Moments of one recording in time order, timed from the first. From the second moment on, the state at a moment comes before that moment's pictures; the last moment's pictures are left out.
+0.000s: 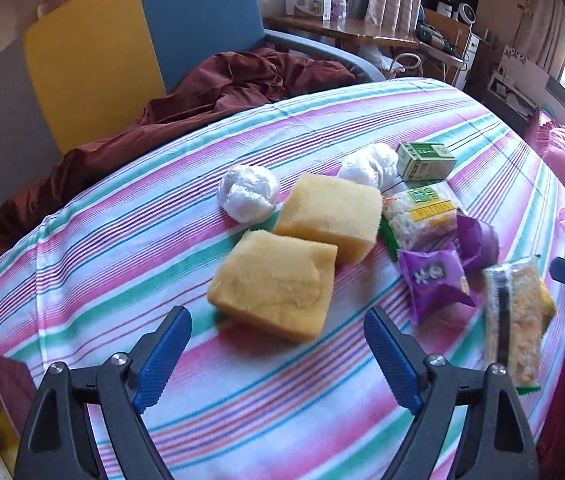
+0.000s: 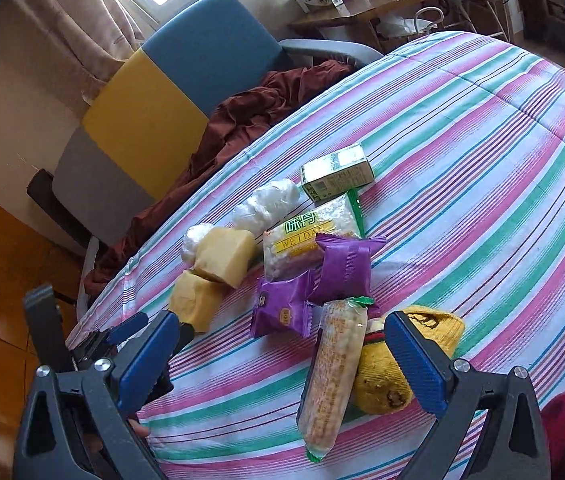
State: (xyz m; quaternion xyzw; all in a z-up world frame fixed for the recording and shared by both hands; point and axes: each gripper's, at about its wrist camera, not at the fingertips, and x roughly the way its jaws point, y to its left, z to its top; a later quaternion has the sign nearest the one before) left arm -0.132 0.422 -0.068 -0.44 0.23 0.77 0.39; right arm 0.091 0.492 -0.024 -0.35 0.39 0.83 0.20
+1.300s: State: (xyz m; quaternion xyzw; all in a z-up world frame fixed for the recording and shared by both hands) left arm -0.036 0.336 -0.102 -0.39 0.15 0.84 0.34; right arm -0.025 0.447 -0.007 -0.43 0.23 0.87 0.06
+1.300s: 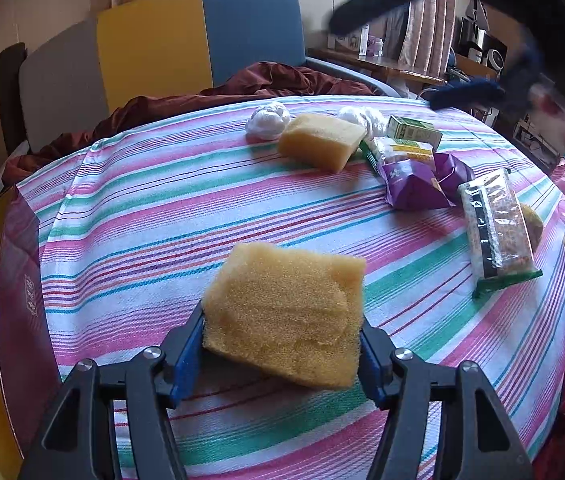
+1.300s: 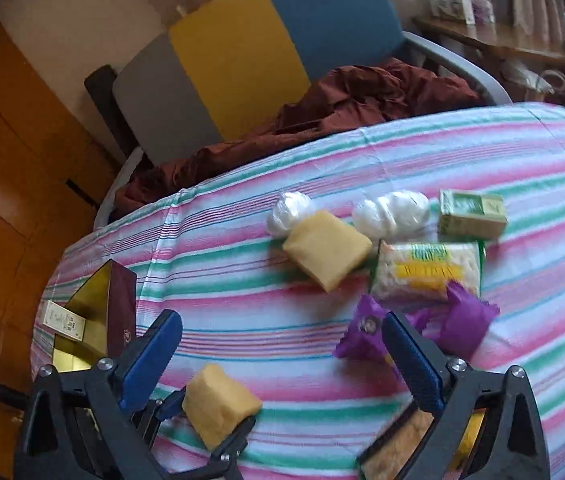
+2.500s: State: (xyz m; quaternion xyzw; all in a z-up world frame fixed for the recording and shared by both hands) left arm -0.037 0.331 -0.107 -0.38 0.14 0.85 0.35; right arm -0.026 0.418 -0.092 -0.55 0.15 0.82 0.06
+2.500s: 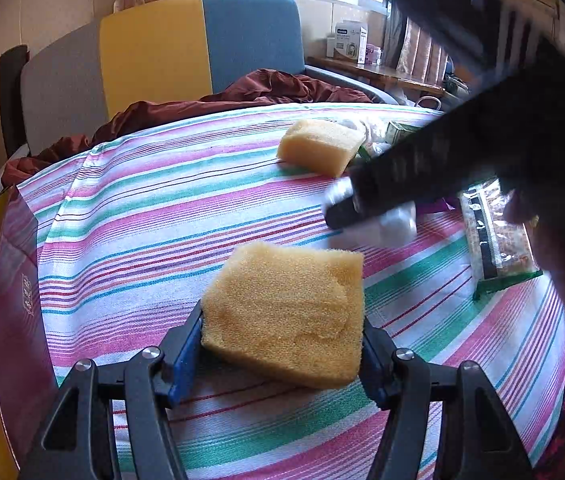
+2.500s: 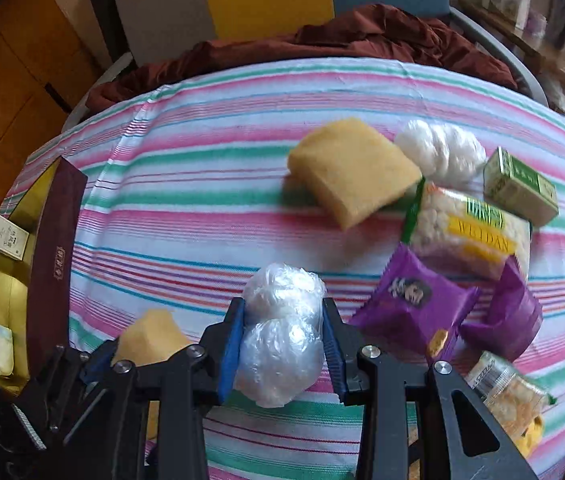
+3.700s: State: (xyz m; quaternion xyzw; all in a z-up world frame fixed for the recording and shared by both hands) left arm -0.091 0.089 0.006 -0.38 0.06 0.91 0.17; right arm -0.034 0.404 -0.098 -0.54 0.09 0.83 0.06
